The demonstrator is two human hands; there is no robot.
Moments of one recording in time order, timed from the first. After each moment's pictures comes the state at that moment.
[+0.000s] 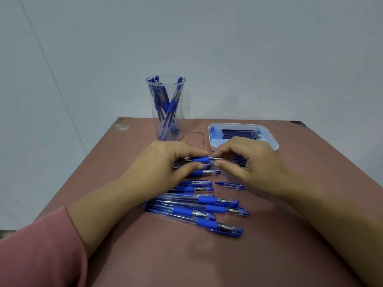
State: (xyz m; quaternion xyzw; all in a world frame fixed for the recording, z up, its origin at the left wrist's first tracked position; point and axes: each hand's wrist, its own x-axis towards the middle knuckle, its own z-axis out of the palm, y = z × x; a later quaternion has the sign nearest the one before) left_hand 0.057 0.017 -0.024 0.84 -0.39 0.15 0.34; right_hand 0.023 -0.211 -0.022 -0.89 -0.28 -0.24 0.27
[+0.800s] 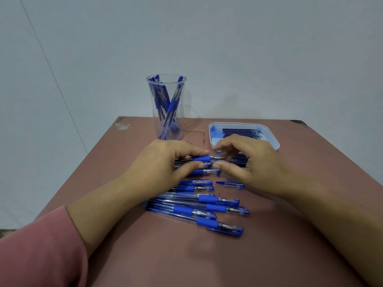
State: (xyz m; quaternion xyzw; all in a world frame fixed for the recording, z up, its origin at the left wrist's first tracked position) left_hand 0.057 0.017 -0.024 0.84 -0.39 0.15 0.34; right_hand 0.021 -0.211 -0.020 -0.89 -0.29 -0.23 0.28
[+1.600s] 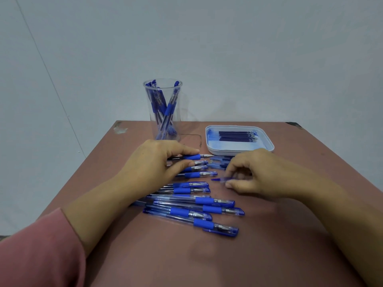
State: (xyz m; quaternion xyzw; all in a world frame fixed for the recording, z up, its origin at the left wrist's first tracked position) left_hand 0.065 0.023 -0.022 0.86 -0.37 0.18 0.30; right_hand 0.008 -0.232 -0.005 -0.96 -0.18 0.00 0.21
